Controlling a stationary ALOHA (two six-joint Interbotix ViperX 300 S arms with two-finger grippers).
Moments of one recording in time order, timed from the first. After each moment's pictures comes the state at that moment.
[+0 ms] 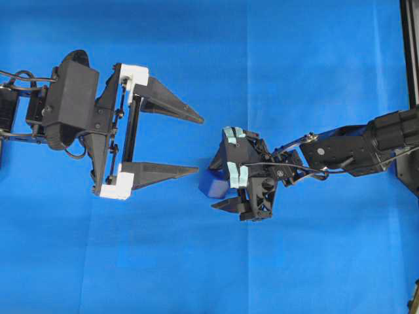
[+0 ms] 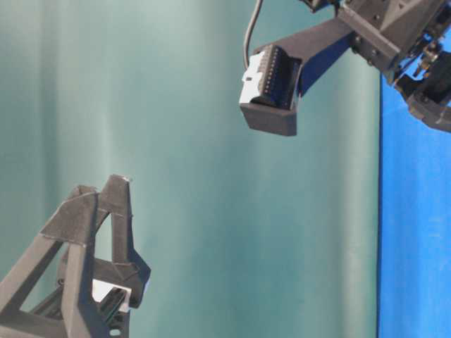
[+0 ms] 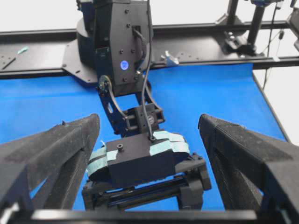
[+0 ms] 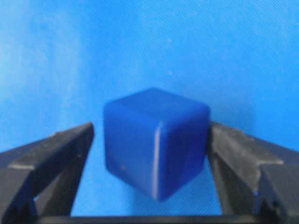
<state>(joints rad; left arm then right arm) -0.10 -0.30 0.64 0.01 -0.22 -0.01 0.09 0.20 0.71 -0.51 -0.26 0.75</state>
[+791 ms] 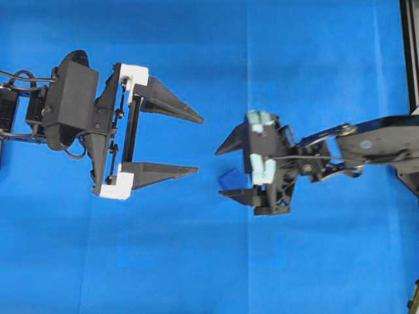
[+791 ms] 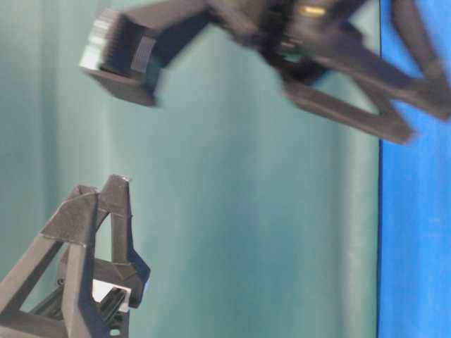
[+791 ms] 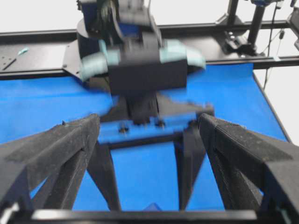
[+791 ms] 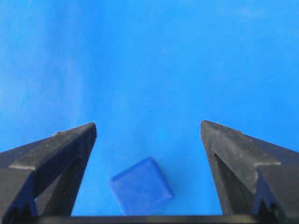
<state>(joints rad) -0.10 -0.30 0.64 0.01 -0.22 0.00 0.14 -0.12 0.69 -0.53 0.06 0.75</state>
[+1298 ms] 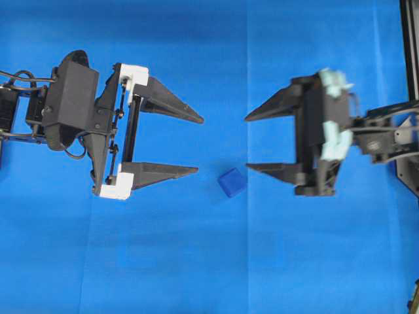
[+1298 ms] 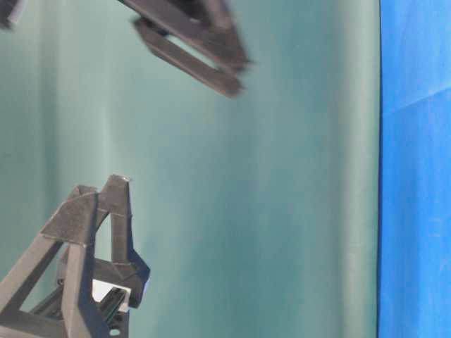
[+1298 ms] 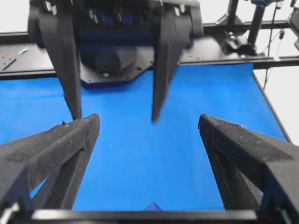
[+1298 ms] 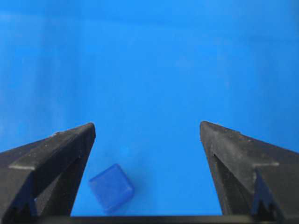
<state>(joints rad) -0.10 -0.30 0.64 0.01 -0.23 0.00 0.15 -0.44 0.69 -0.56 0.28 0.75</state>
